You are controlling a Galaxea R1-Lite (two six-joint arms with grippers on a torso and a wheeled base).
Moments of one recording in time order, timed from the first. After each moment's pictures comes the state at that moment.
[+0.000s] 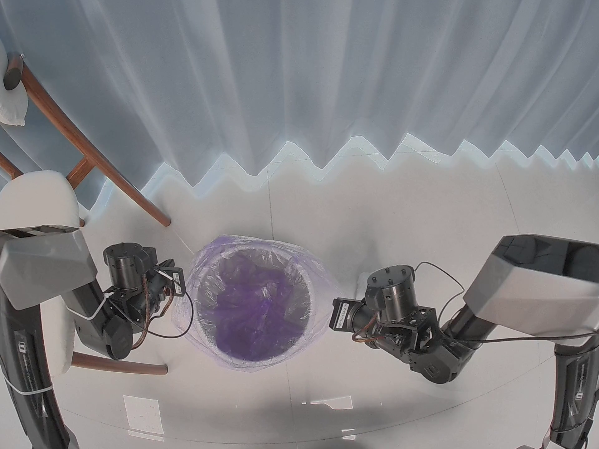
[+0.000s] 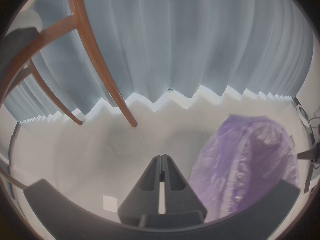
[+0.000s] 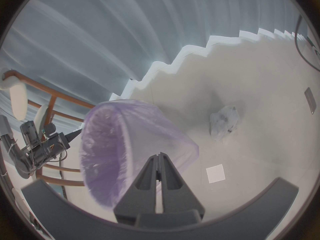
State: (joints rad) left arm -0.15 2.23 -0.64 -1.31 0.18 -0.04; right arm 0.53 2.29 -0.89 -0.92 -0.19 0.58
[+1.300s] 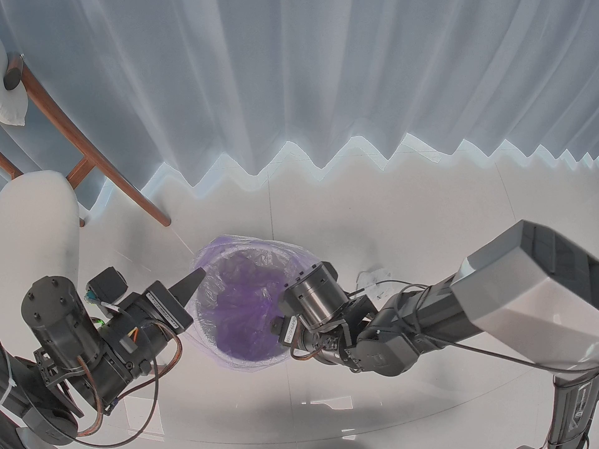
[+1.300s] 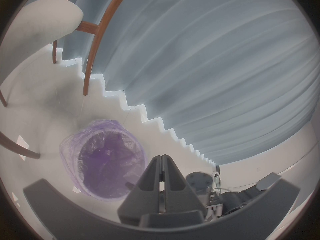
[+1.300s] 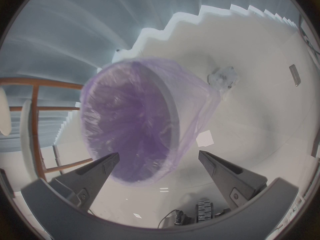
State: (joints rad) left arm -0.65 1.57 -0.20 -1.32 0.22 -0.80; right arm 0.74 2.26 -1.31 -0.11 -0.28 0.93
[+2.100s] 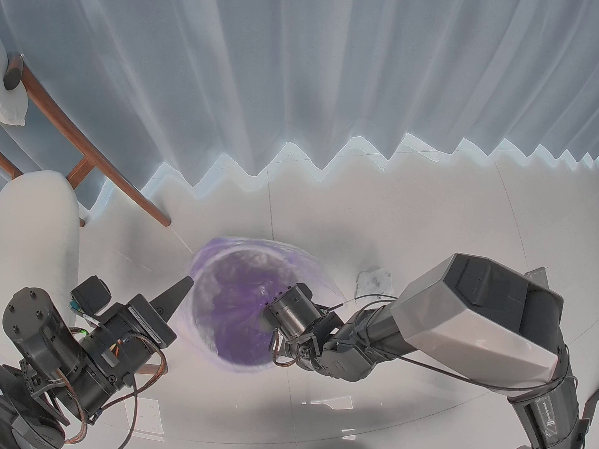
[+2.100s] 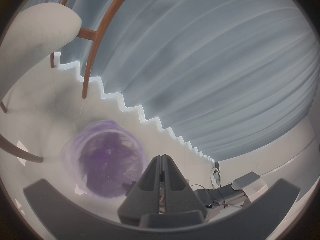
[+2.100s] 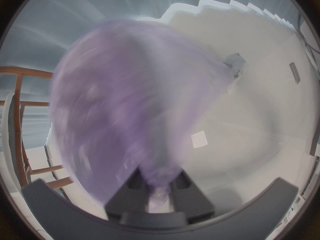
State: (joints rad) left arm -0.65 1.49 -0.13 -1.32 0.20 -0.77; right arm 0.74 2.47 -1.48 -0.08 -0.32 0.93
